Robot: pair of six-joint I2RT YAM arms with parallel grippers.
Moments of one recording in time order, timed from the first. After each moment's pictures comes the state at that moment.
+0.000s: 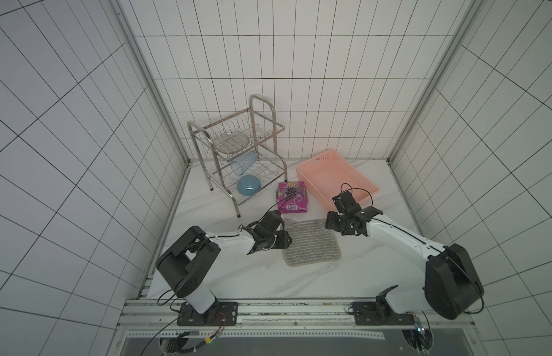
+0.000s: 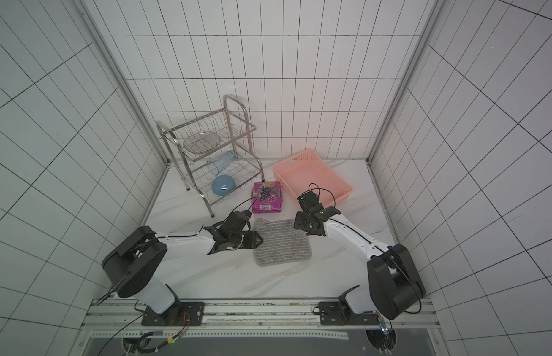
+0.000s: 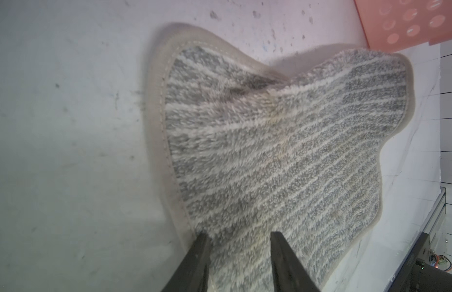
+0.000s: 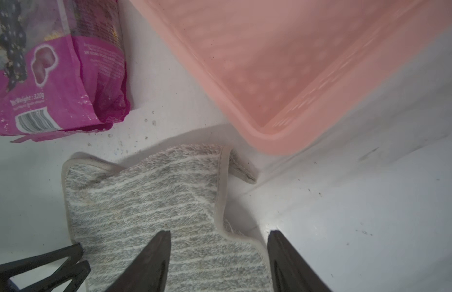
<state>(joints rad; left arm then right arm) -0.72 1.62 0.71 -0.03 0.23 -0.69 0.57 1.44 0.91 -0.58 0.07 0.68</state>
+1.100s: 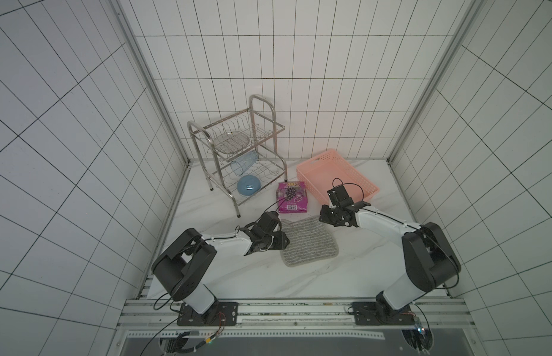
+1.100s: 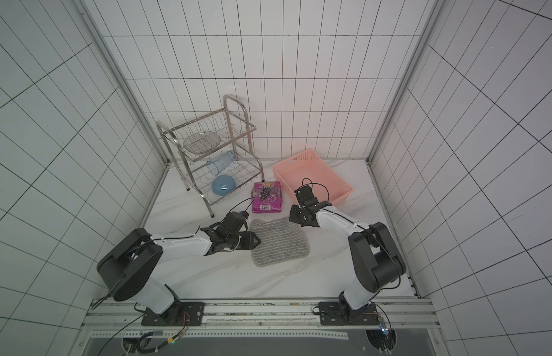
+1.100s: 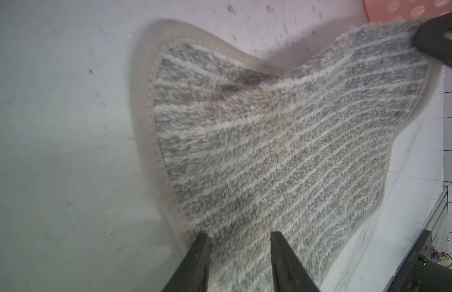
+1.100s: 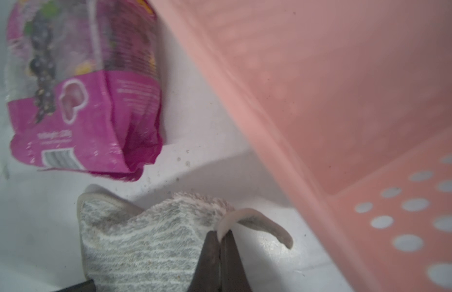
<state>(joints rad) -0.70 1.59 0.69 -0.04 0.23 -0.68 0.58 1.56 0.96 -0.37 -0.03 0.56</state>
